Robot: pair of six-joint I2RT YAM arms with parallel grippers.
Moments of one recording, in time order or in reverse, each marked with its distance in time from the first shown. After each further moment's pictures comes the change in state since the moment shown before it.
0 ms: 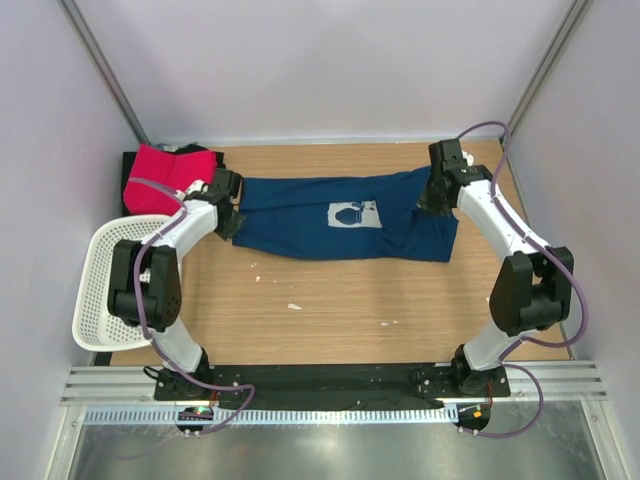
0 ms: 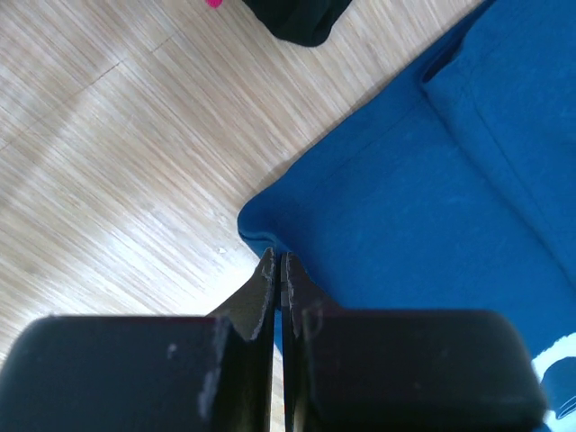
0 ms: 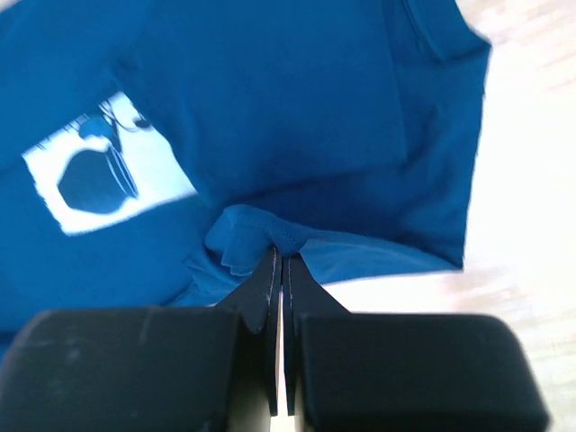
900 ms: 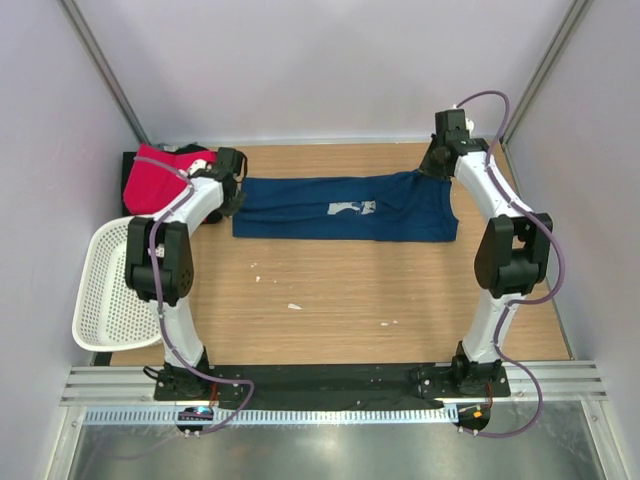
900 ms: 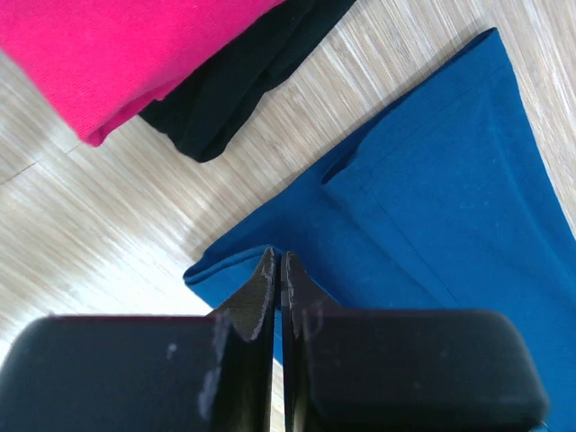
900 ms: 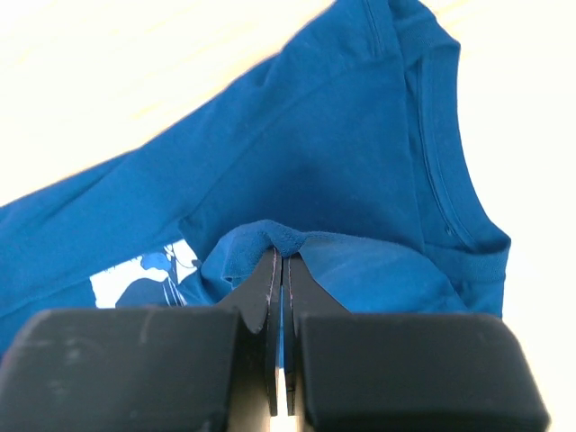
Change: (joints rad) left arm 0.024 0.208 0.277 -0.032 -0.043 -0.013; right arm -0.076 0.291 0.335 0.121 -0.038 -0.099
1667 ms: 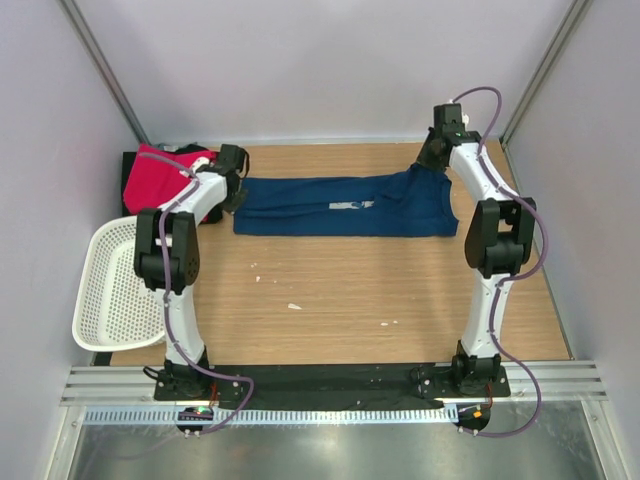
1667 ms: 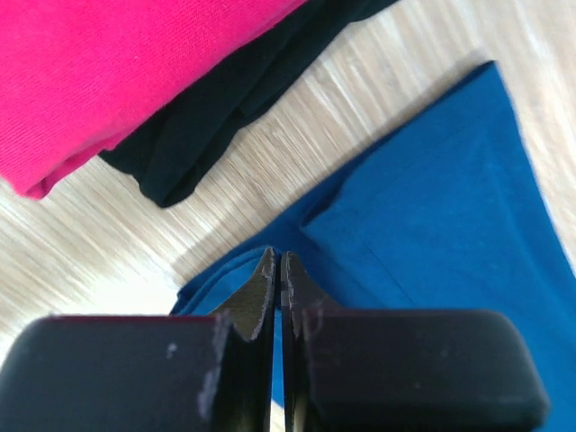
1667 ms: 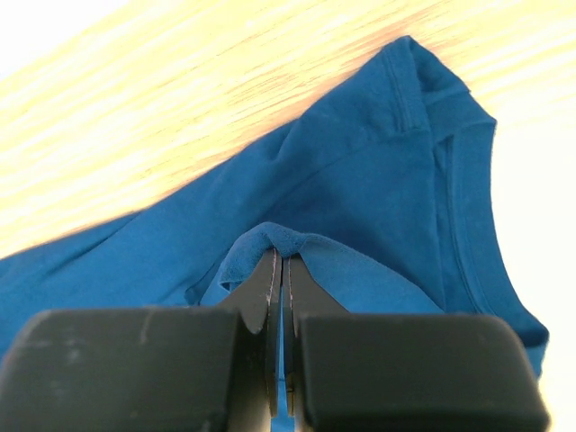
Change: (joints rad) left arm 0.010 0.111 0.098 -0.001 -0.009 -0.003; right arm -0.032 0.209 0.198 0.031 -0.041 -0.018
